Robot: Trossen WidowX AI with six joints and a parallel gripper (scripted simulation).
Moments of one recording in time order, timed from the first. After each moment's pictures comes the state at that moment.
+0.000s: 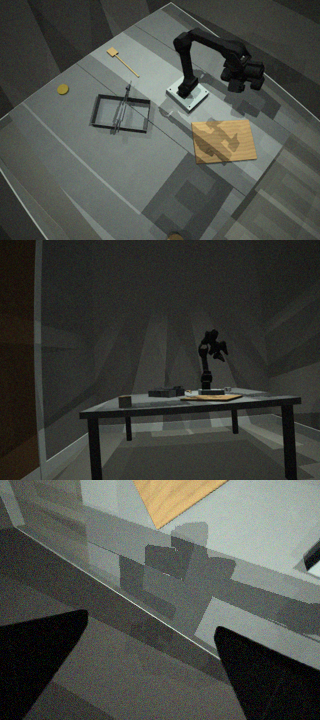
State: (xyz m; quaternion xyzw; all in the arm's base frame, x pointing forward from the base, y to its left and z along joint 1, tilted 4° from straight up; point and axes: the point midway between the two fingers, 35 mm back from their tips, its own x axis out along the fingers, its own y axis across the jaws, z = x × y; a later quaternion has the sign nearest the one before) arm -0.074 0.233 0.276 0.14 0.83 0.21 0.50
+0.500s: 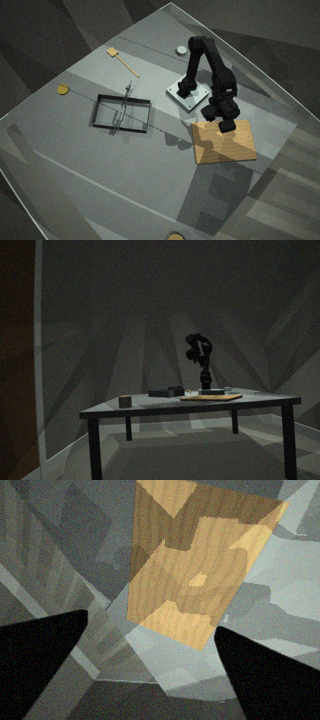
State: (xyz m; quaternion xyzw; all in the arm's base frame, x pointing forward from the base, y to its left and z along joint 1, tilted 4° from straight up) arm 0.128 0.258 0.227 0.39 0.72 -0.09 0.56
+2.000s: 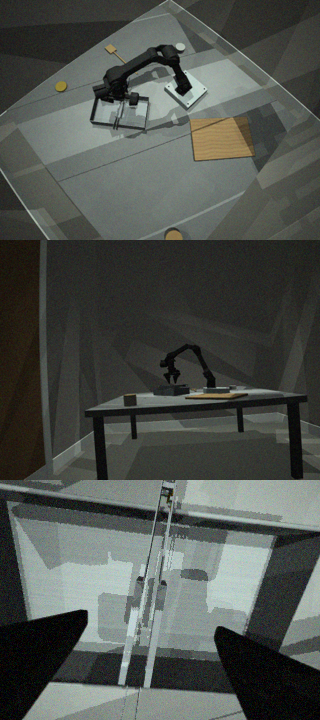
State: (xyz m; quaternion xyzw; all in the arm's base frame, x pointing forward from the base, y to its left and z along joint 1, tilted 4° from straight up) arm 0.322 -0.181 0.078 0.66 0.20 -0.69 0.20
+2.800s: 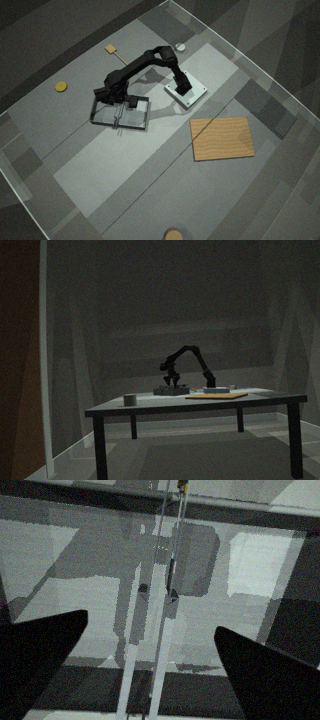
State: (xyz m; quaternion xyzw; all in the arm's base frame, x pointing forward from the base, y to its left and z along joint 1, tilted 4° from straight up) arm 0.324 -0.185 0.048 0.67 0.19 -0.69 0.20
